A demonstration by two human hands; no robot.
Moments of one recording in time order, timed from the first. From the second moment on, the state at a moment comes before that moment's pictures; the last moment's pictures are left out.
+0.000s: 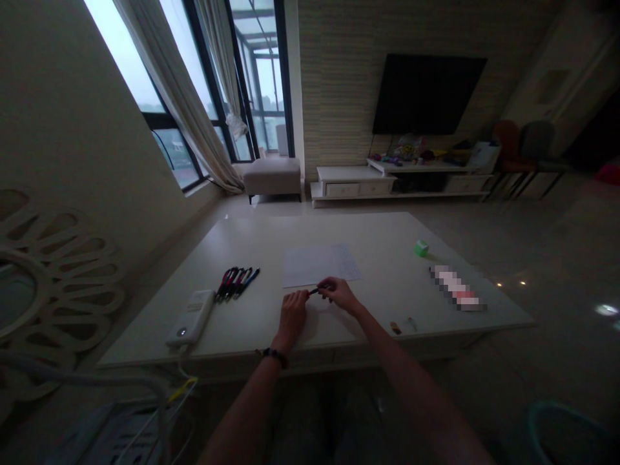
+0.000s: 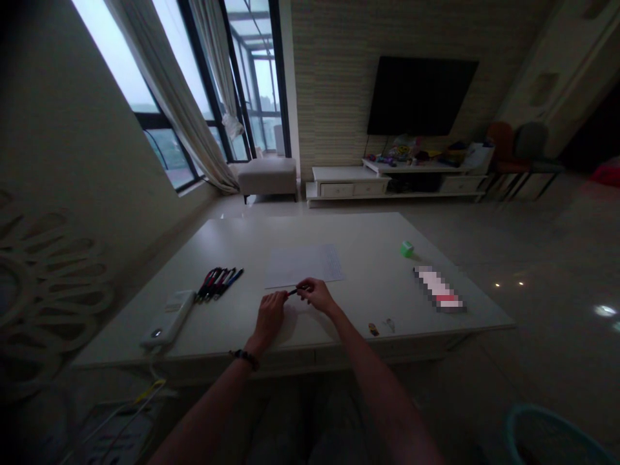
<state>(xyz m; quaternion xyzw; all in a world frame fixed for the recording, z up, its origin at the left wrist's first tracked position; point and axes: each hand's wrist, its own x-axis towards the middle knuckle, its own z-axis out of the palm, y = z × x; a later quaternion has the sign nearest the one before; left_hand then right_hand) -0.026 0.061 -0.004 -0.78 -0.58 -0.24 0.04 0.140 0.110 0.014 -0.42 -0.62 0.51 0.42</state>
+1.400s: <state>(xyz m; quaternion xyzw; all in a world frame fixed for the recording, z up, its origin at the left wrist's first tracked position) -0.024 0.060 0.002 -0.77 -0.61 -0.16 0.11 0.173 0.134 -0.029 -0.51 -0.68 0.29 0.44</state>
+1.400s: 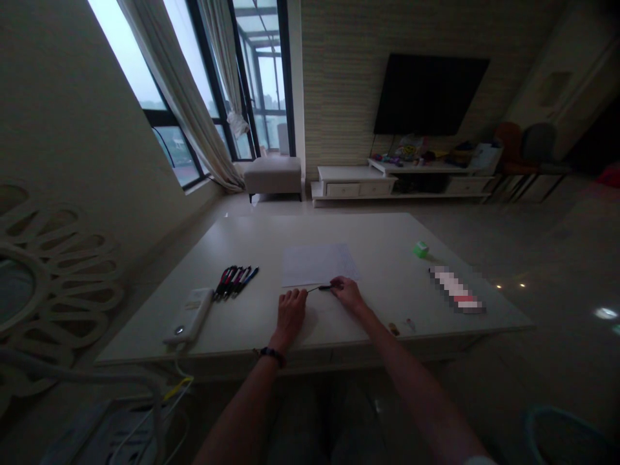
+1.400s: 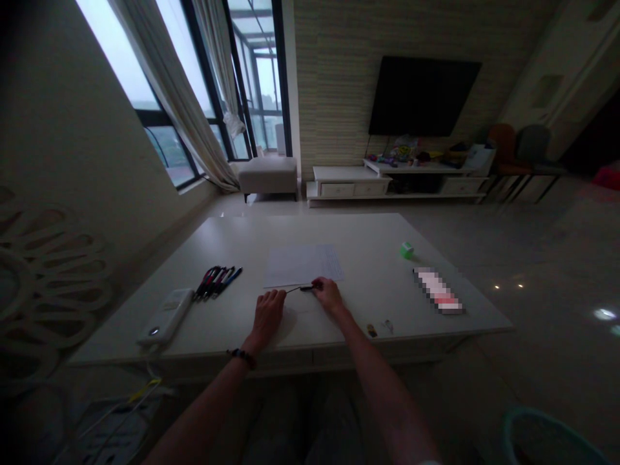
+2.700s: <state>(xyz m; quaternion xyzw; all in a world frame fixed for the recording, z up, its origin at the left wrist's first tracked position) -0.023 0.060 0.004 -0.77 -0.62 -0.15 0.09 0.165 0.125 -0.028 -0.50 -0.76 0.12 0.39</state>
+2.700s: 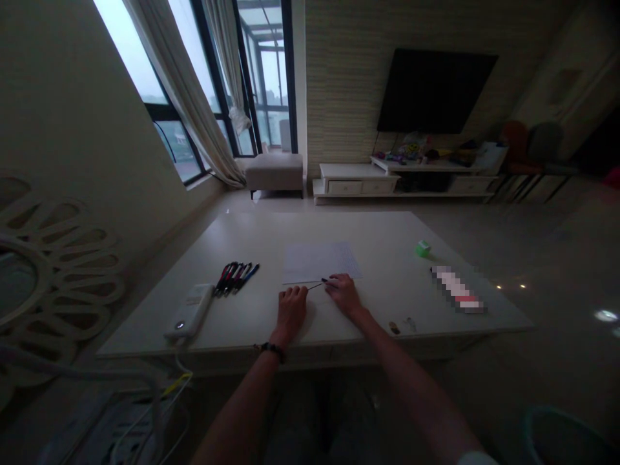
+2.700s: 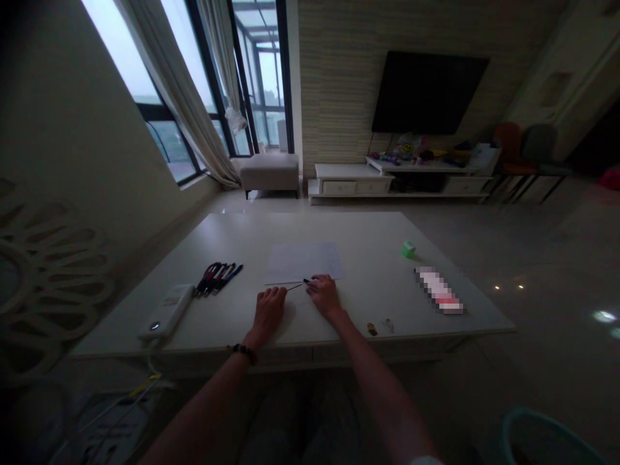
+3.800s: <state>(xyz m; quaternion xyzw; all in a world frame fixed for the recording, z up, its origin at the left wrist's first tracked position) -0.024 0.062 -0.001 -0.80 -0.55 -0.21 0.03 0.188 0.075 -0.027 -0.52 -0.76 0.11 0.37</state>
